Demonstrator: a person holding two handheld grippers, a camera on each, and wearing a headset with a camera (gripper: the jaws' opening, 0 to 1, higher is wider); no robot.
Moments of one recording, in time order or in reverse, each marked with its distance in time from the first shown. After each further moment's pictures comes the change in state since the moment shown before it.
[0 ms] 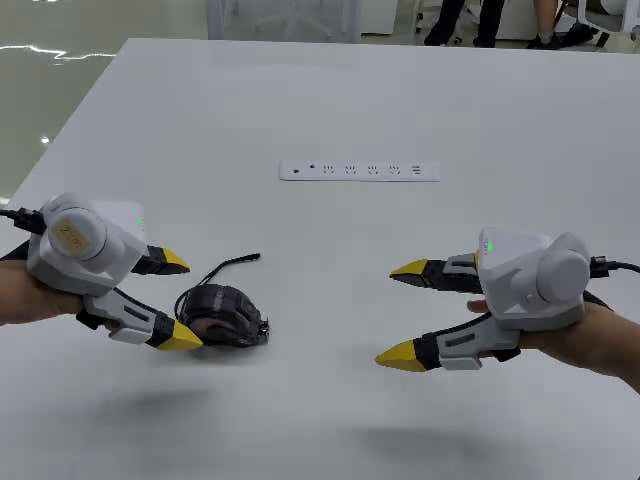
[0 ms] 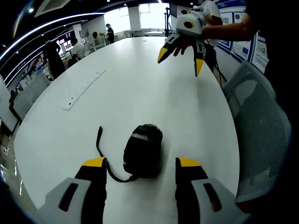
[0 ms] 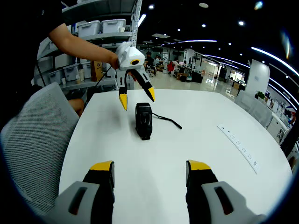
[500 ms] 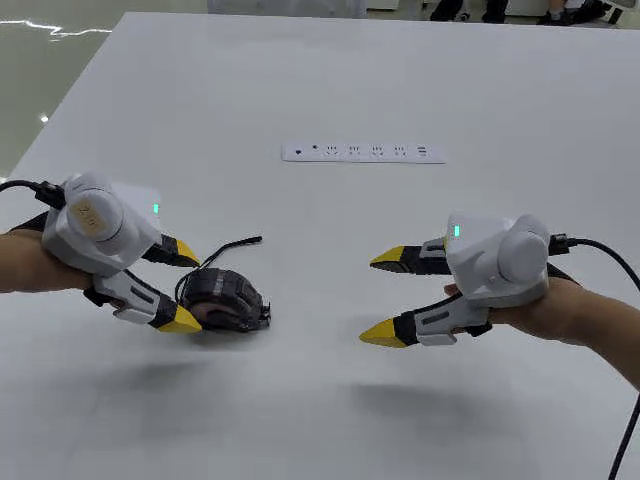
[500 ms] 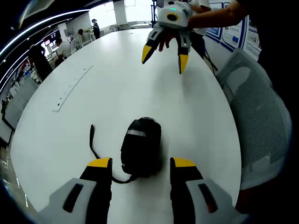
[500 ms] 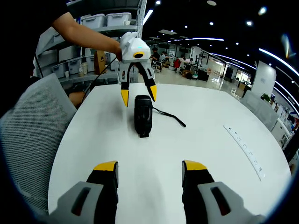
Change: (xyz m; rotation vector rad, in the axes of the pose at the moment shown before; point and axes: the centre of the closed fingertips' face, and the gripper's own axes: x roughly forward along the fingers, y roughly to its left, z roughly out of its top) left arm 0.014 0.003 -0.011 0.087 0.074 -0.081; right arm 0.036 -0.006 -0.010 -0.040 0.041 0.047
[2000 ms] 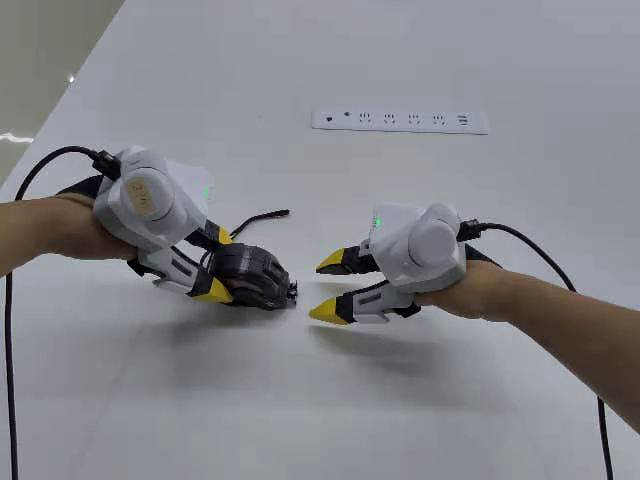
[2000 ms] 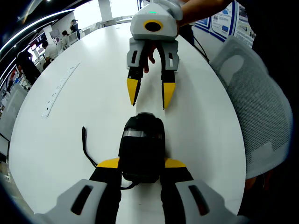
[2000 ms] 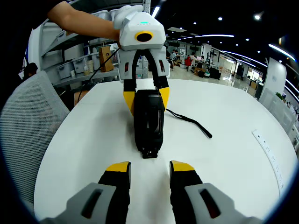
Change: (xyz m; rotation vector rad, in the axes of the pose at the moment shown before) left arm 0.022 -0.002 -0.007 0.084 0.053 -0.066; right arm 0.104 0.020 0.016 -0.006 0.008 0.121
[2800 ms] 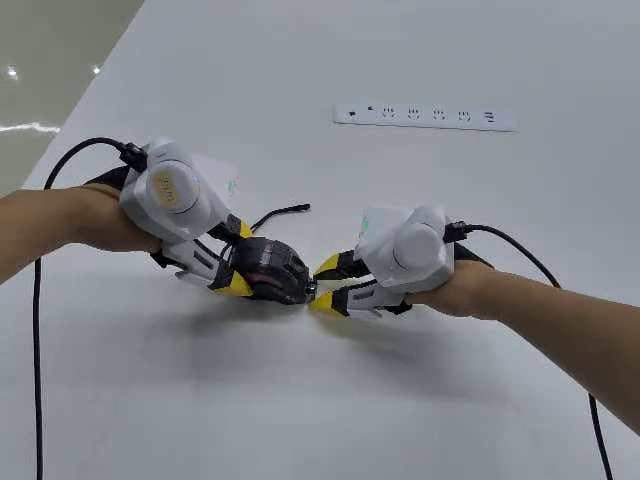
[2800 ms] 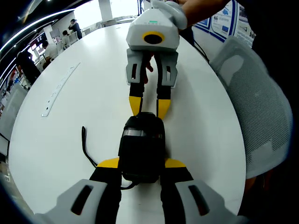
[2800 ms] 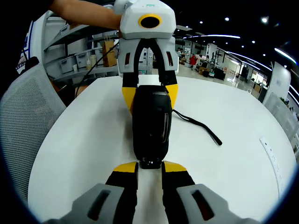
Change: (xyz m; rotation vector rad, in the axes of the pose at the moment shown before) left arm 0.001 0.000 0.001 -0.002 -0.003 -0.003; right arm 0.027 0.005 0.006 -0.046 0.028 0.025
